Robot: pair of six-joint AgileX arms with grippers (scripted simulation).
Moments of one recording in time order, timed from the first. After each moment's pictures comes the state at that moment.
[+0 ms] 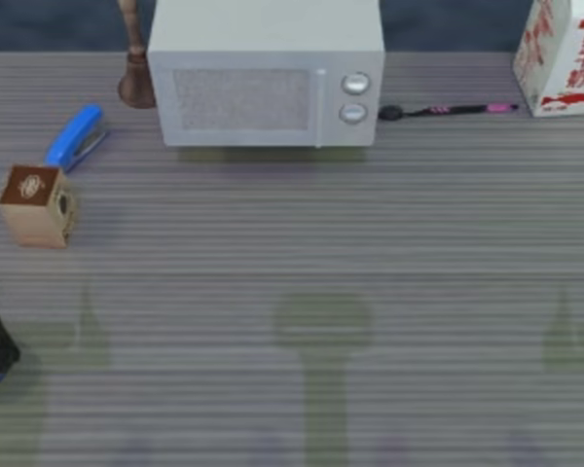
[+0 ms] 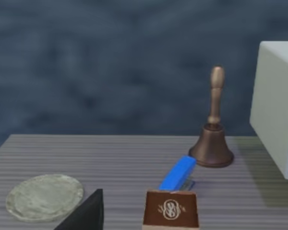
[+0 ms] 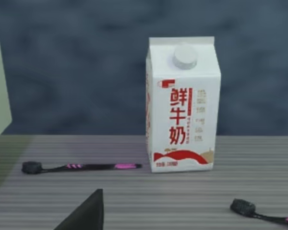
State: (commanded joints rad) left arm 0.00 0.00 0.00 0.00 0.00 0.00; right arm 0.00 0.00 0.00 0.00 0.00 0.00
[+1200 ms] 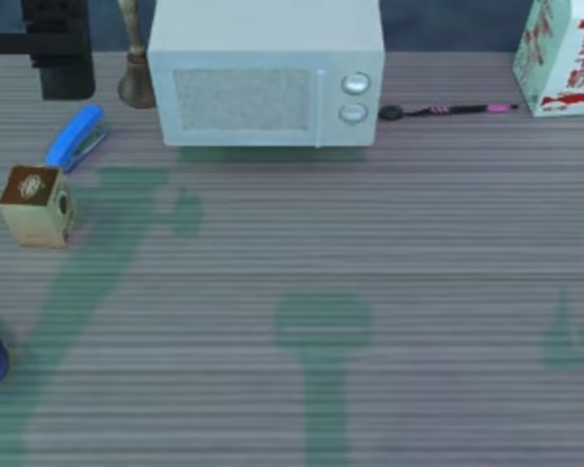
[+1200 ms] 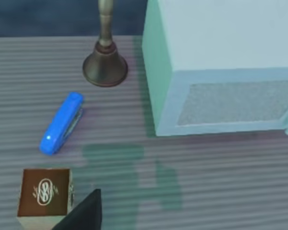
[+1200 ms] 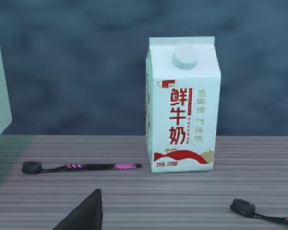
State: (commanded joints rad) left arm -0.34 1.11 1.24 -0.73 -0.10 -0.19; right arm 0.00 0.00 0.00 0.00 0.00 0.00
